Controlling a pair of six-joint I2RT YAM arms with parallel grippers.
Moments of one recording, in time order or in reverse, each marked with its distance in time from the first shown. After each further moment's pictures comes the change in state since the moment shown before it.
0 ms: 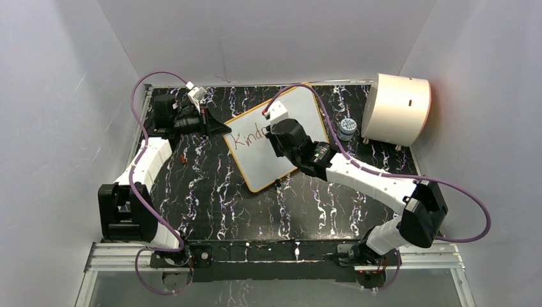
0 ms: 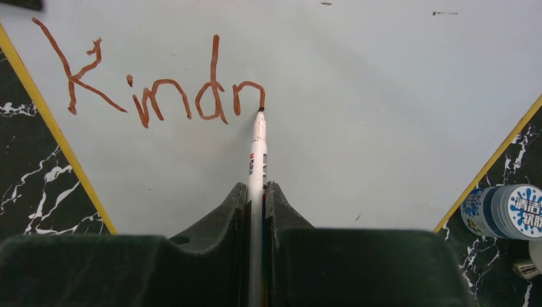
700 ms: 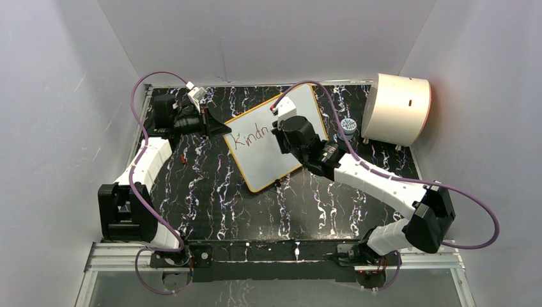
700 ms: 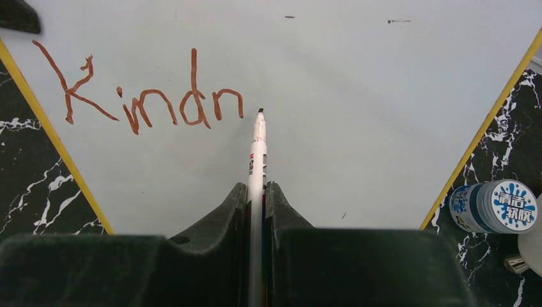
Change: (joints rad) left arm 0.000 0.000 0.001 -0.003 0.002 0.003; right arm -0.024 -0.055 -0.014 -0.013 -0.011 0.005
